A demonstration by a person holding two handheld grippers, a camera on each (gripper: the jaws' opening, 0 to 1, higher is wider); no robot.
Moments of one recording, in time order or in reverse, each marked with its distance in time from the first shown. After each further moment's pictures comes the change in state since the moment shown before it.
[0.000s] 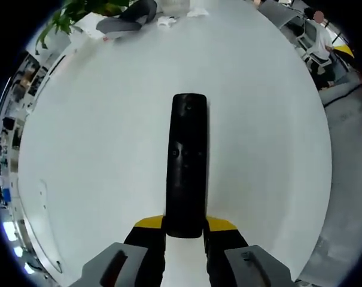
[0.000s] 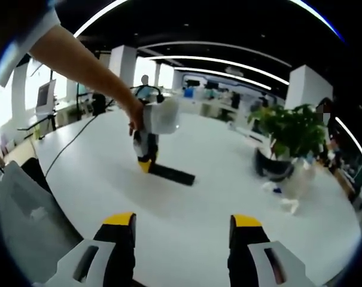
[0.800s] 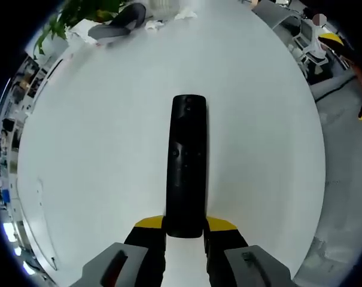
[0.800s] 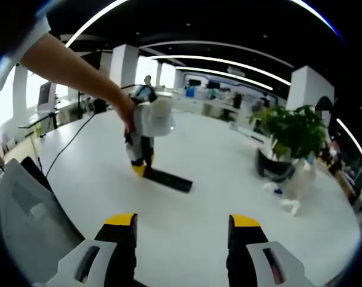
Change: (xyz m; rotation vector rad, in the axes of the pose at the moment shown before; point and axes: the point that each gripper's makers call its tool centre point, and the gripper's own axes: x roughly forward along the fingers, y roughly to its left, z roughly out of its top) left arm -0.001 -0.029 -0.004 0.014 -0.021 -0.005; right arm 0.001 0.001 -0.001 -0.018 0.005 0.008
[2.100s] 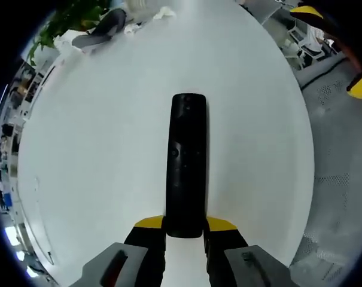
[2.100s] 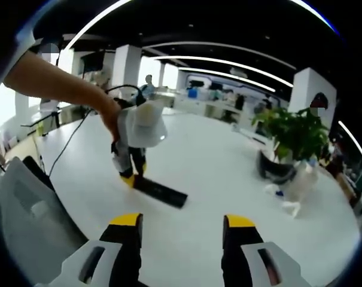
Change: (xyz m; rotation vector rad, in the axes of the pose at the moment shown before) left arm 0.000 -0.044 -0.005 0.011 0.015 0.007; right arm 0.000 0.003 0.002 -0.010 -0.011 0.015
